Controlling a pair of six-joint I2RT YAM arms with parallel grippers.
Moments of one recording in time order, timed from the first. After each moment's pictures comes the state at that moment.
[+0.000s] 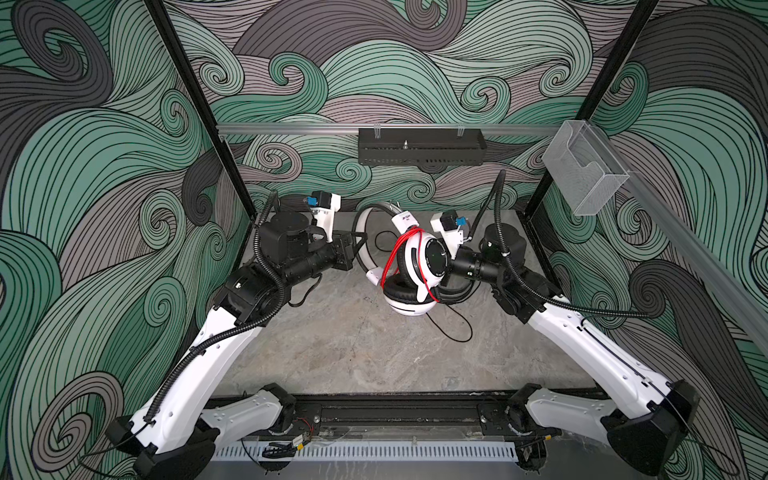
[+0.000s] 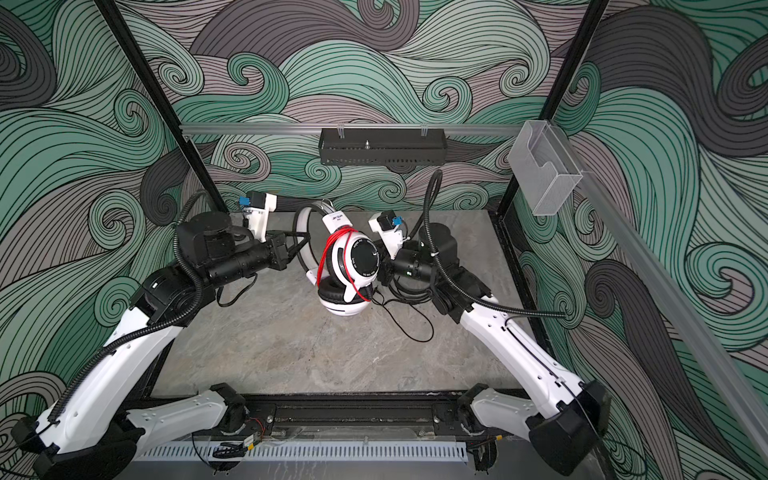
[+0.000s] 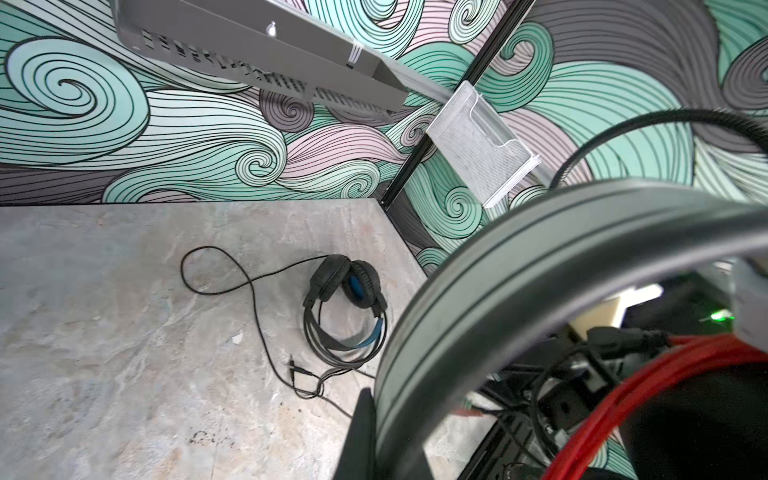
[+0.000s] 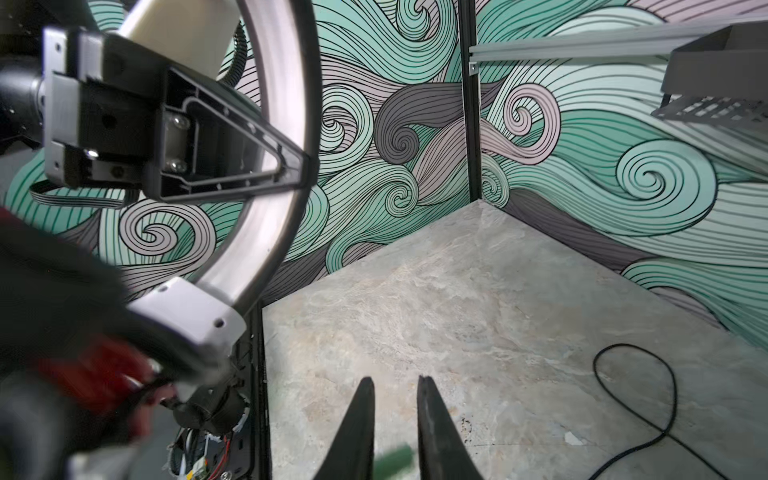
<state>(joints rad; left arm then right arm) -0.55 1.10 1.48 -0.63 0.22 -0.51 0.58 1.18 1.14 -0.13 -0.61 0.10</state>
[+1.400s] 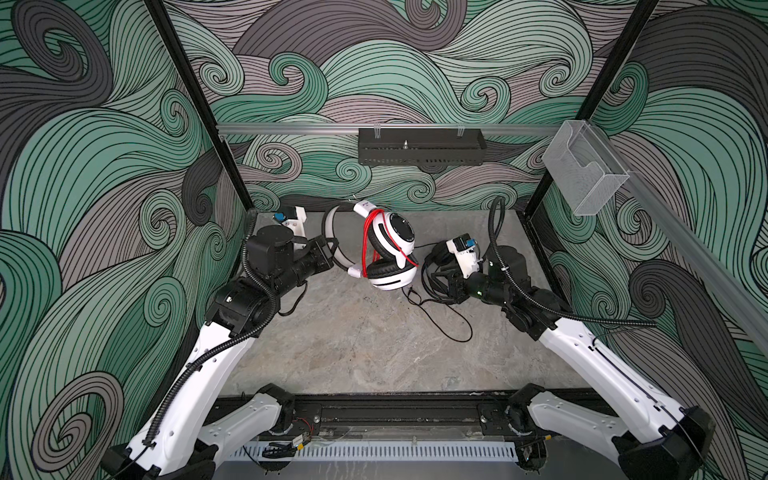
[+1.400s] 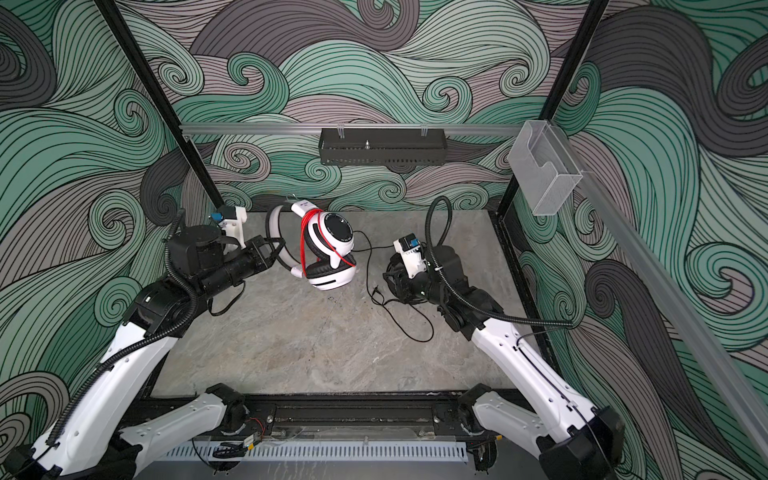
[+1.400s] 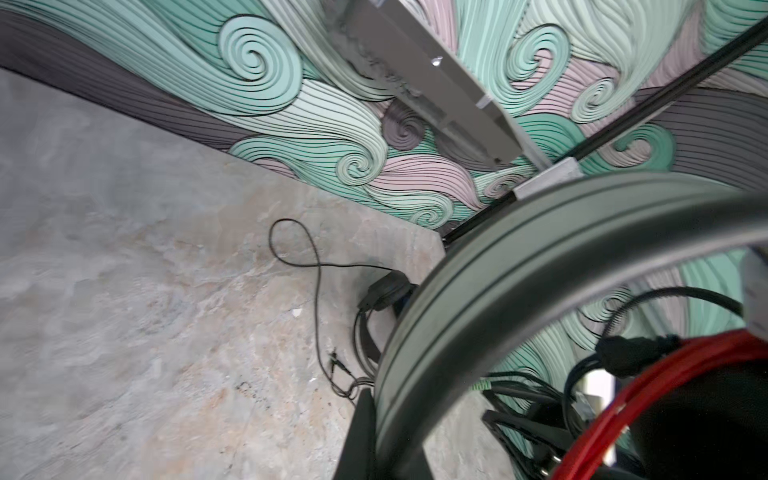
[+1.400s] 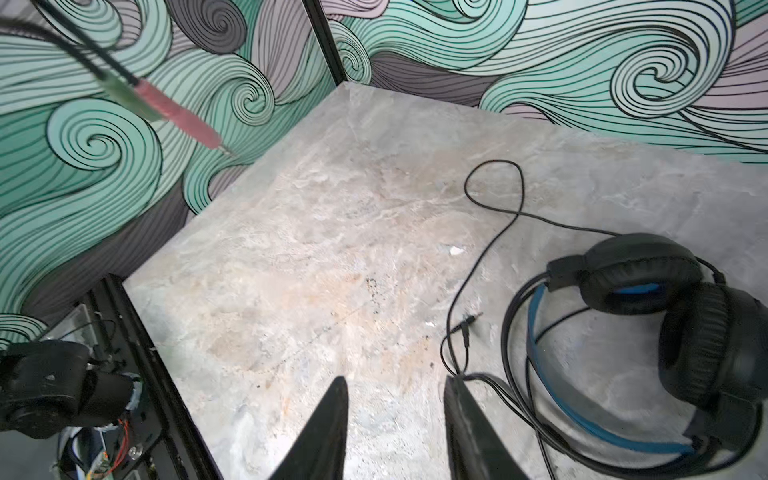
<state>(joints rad) -0.40 0.97 1.24 -0.67 0.06 -0.69 0.53 1.02 0.97 -0.47 -0.24 0.09</state>
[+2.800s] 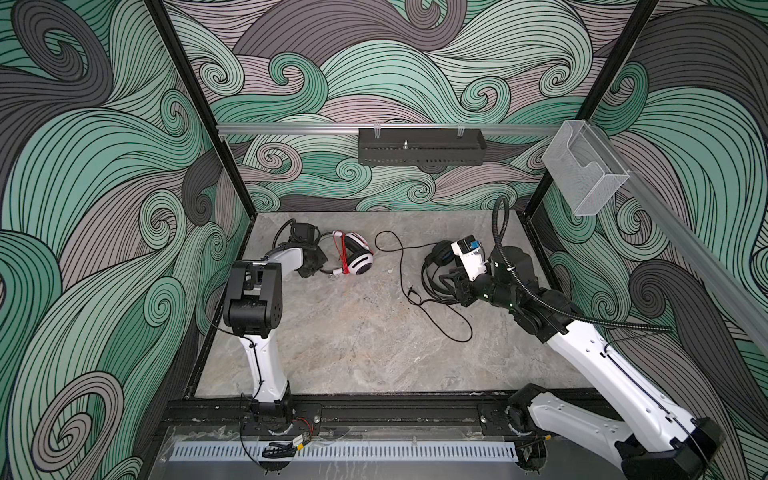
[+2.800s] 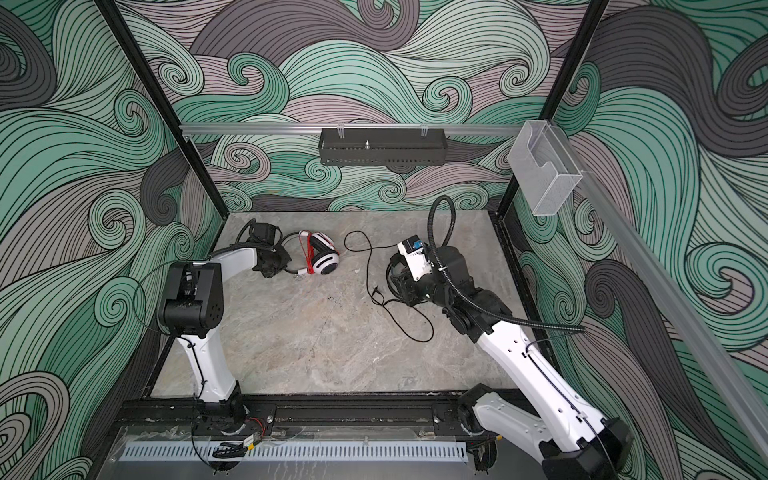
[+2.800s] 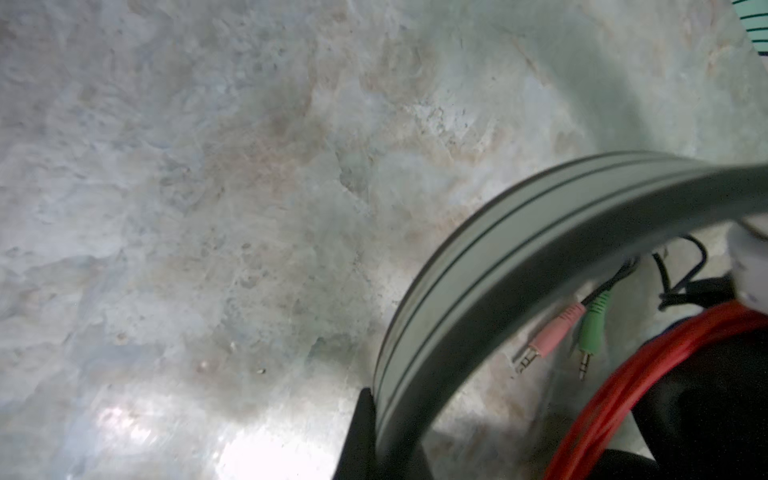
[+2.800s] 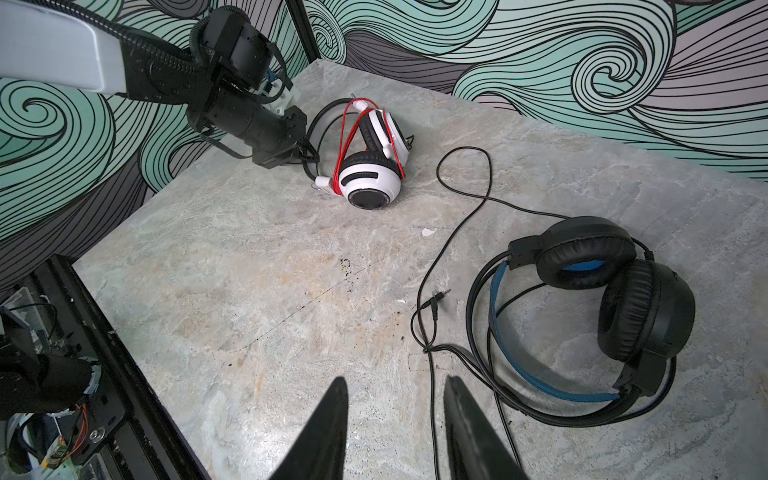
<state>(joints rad) -0.04 2.00 1.34 -0.40 0.03 -0.68 0.53 1.01 1.03 -0.58 -0.18 0.03</state>
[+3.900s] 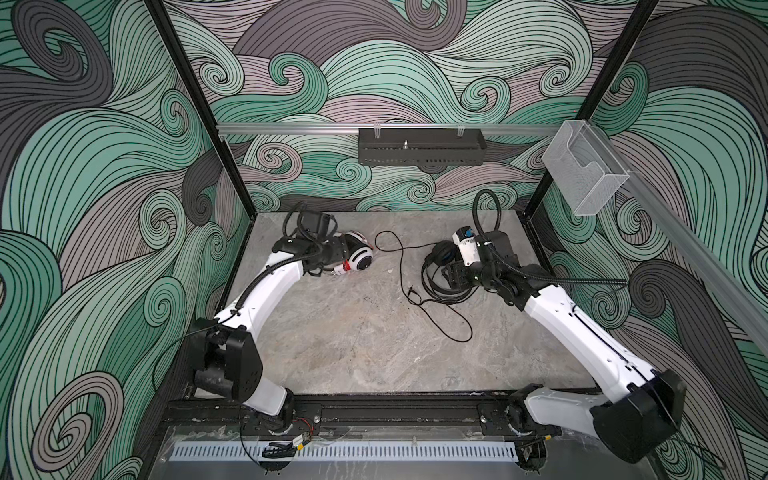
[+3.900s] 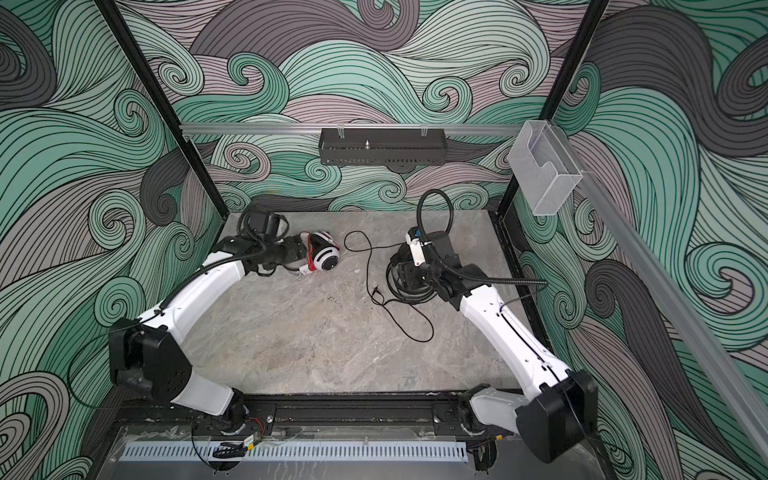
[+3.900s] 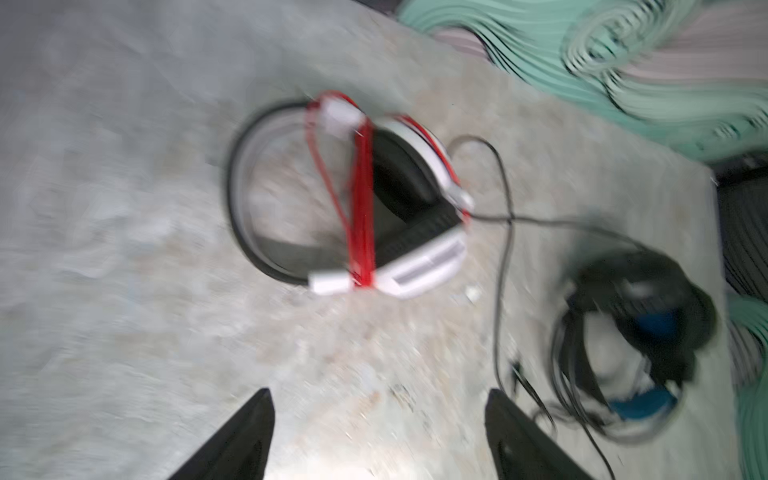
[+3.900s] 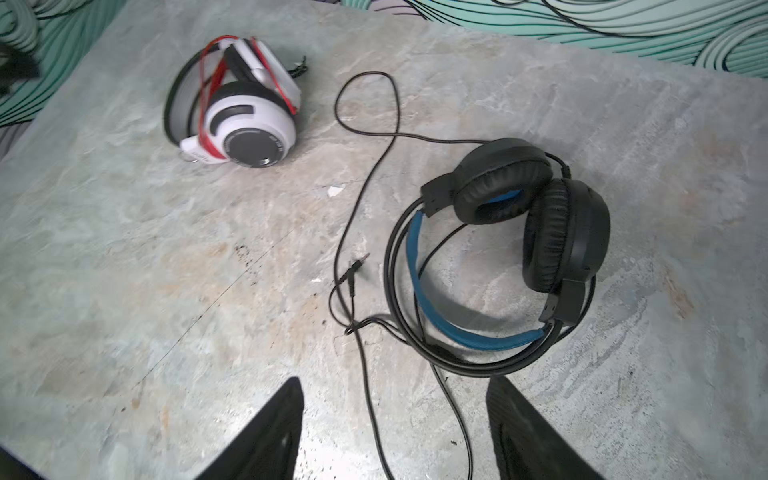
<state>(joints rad) -0.35 1.48 1.29 -0.69 0.01 -0.54 0.41 1.30 1.16 -0.67 -0.02 0.09</state>
